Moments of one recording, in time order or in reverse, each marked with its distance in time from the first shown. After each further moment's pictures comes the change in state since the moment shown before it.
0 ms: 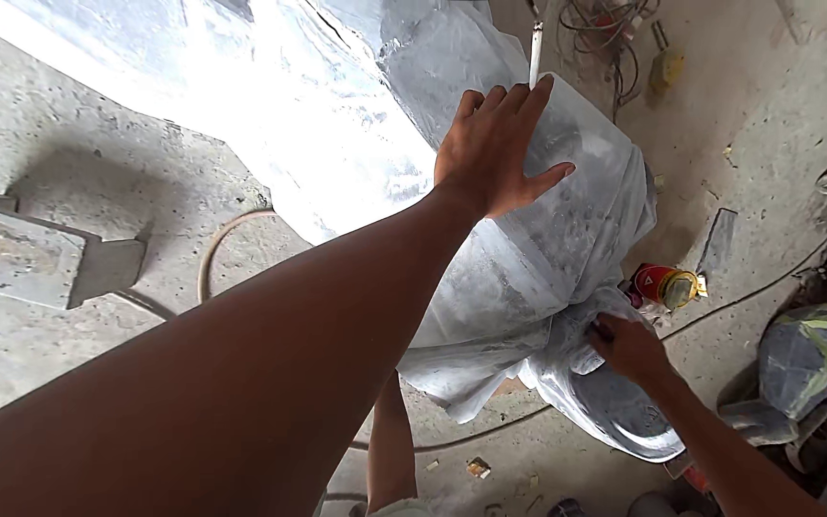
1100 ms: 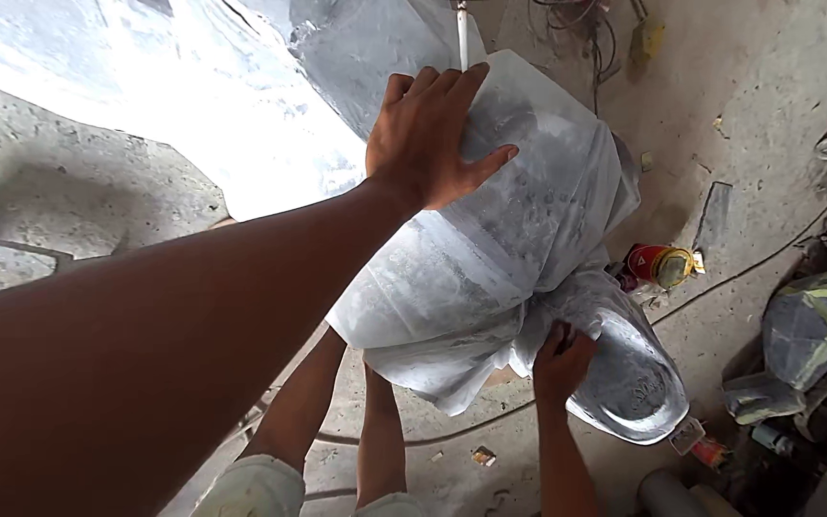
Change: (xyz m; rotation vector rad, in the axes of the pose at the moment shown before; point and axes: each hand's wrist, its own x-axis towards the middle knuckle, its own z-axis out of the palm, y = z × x) left_hand -0.005 0.002 -0.001 0.002 0.009 -0.001; right_hand -0.025 -0.083 0.122 0.498 0.875 0.428
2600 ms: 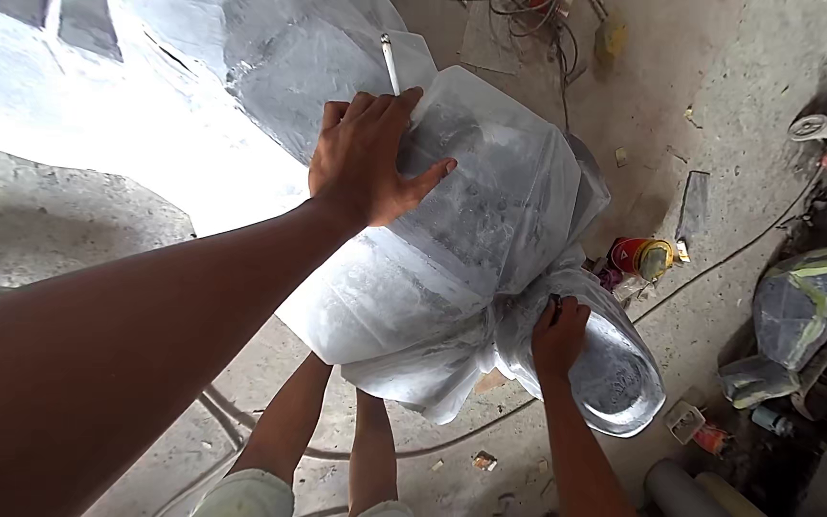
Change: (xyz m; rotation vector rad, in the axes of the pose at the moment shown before) left_hand 0.003 0.000 0.001 0.022 -0.023 0.004; right_hand 0.059 0.003 -0.011 -0.077 -0.133 -0.017
